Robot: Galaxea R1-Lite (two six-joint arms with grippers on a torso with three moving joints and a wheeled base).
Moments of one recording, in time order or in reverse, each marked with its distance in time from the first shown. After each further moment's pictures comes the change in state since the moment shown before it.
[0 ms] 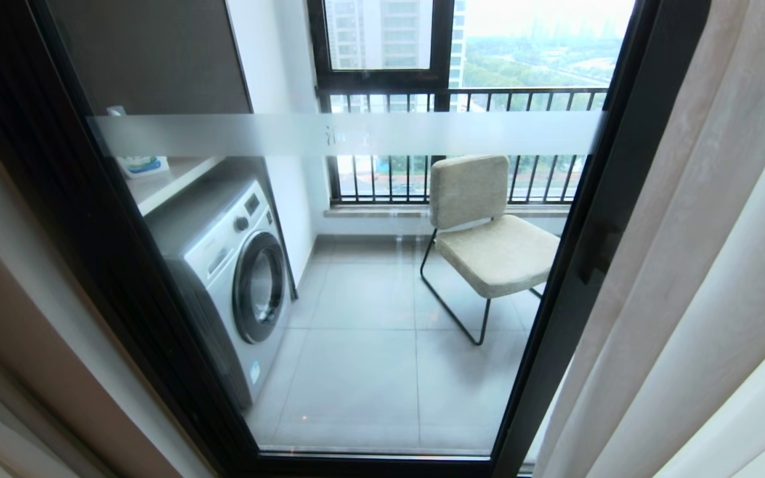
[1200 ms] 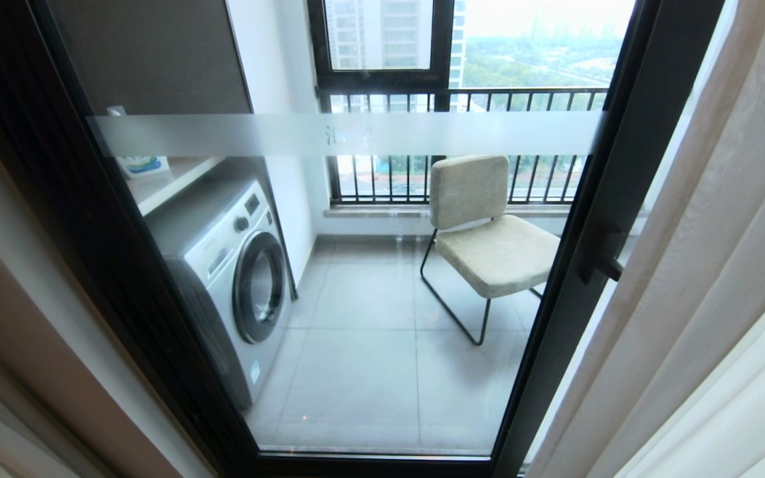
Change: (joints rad) left arm 0.000 0.000 0.000 -0.001 0.000 0.000; right arm -0.017 -0.022 0.049 -0.001 -0.093 0.028
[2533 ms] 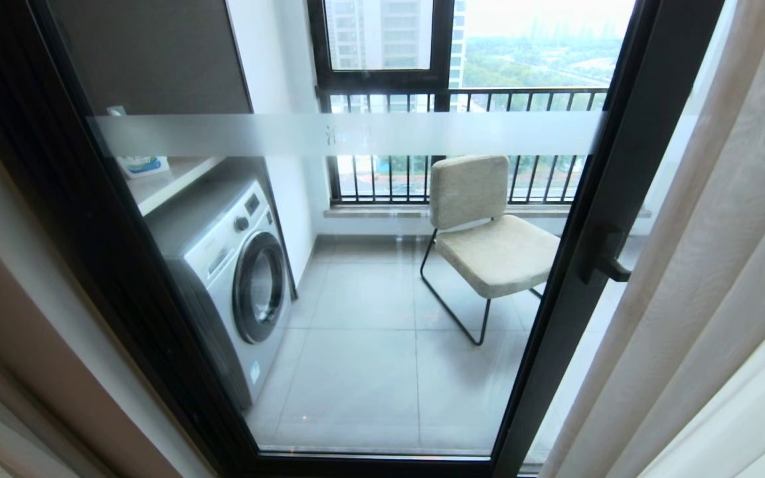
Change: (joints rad) left arm 0.000 0.000 0.000 0.000 0.000 -0.001; right arm 0.004 -0.064 0.042 -0.014 0.009 0.001
